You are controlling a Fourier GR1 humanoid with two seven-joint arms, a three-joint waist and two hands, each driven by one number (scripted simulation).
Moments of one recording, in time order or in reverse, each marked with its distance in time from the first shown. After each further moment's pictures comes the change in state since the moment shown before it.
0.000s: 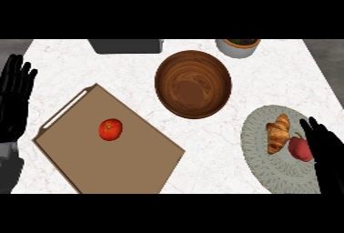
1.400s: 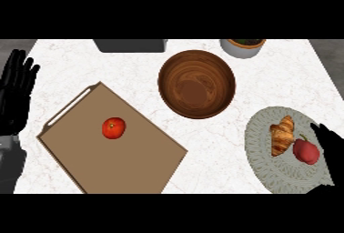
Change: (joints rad) left arm -0.055 -0.058 0.081 0.049 -0.061 -0.093 0.025; right arm -0.062 0.084 -0.201 0.147 -0.066 0.384 0.031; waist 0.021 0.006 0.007
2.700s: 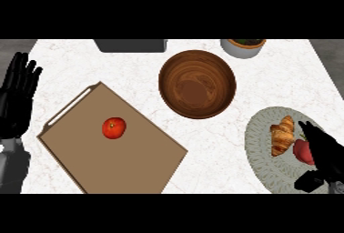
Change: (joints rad) left arm 0.011 -0.078 0.065 -0.035 -0.077 -0.061 0.021; right arm -0.084 0.123 -0.101 0.368 0.185 -0.109 -0.314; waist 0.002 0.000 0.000
